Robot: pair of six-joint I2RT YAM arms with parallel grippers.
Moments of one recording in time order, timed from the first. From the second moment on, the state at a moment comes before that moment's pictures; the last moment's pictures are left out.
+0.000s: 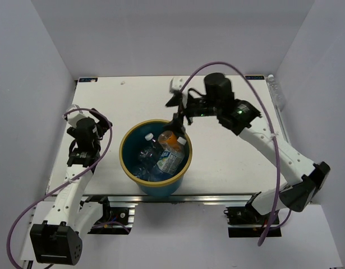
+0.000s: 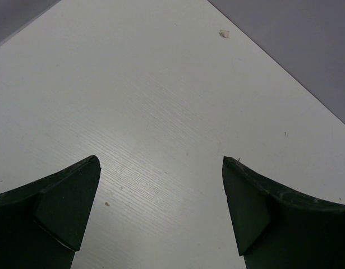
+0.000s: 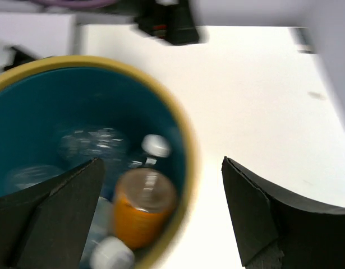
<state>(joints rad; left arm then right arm) -0.06 0.89 0.68 -0.14 -0.40 -0.58 0.79 1.44 1.58 -0.48 -0.67 -0.36</state>
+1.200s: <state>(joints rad) -0.06 1.27 0.72 0.09 -0.31 -0.50 -0.11 2.47 2.02 -0.05 0.49 -0.50</state>
